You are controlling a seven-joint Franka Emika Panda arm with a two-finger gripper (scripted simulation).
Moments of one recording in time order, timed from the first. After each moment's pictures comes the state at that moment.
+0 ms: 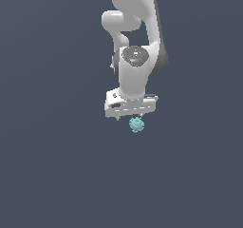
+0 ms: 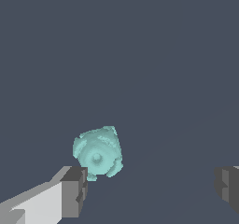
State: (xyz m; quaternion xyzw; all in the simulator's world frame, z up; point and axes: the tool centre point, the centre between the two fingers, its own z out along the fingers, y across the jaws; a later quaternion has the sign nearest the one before) arm 0.004 0.034 0.157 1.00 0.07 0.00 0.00
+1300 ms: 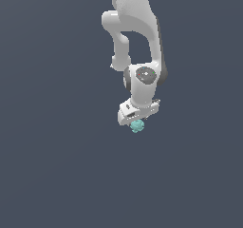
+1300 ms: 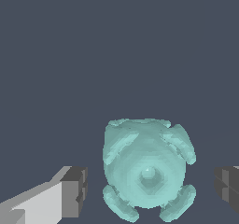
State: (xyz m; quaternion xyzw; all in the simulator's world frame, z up) arm -0.030 0.080 0.071 0.98 0.20 0.00 0.00
